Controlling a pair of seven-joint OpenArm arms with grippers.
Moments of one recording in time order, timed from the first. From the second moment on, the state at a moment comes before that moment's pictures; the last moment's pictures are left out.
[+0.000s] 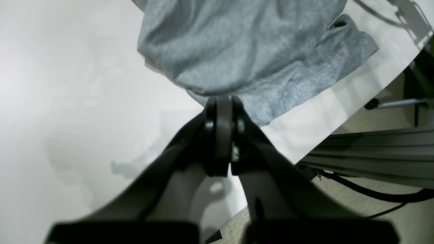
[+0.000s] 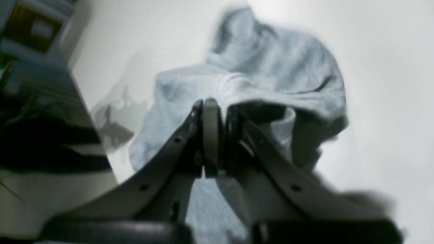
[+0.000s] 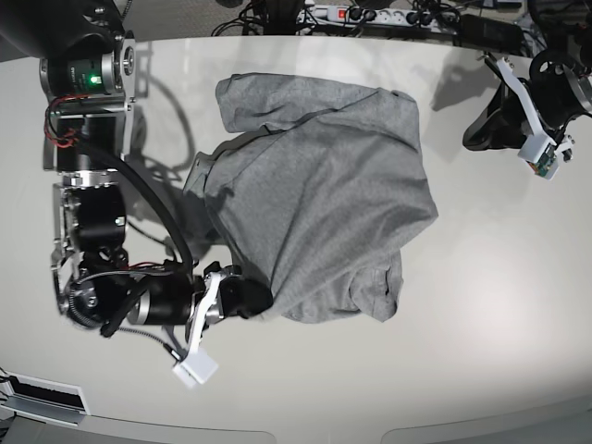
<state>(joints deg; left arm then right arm) 38.0 -36.1 -17.5 115.2 -41.7 -39.2 38.6 22.8 7.1 0.7 81.3 55.0 40.4 -76.8</state>
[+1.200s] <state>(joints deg) 37.1 -31.5 -17.5 115.2 -44.6 -39.2 33.2 12.2 19.8 32.9 103.6 34.7 33.1 -70.3</state>
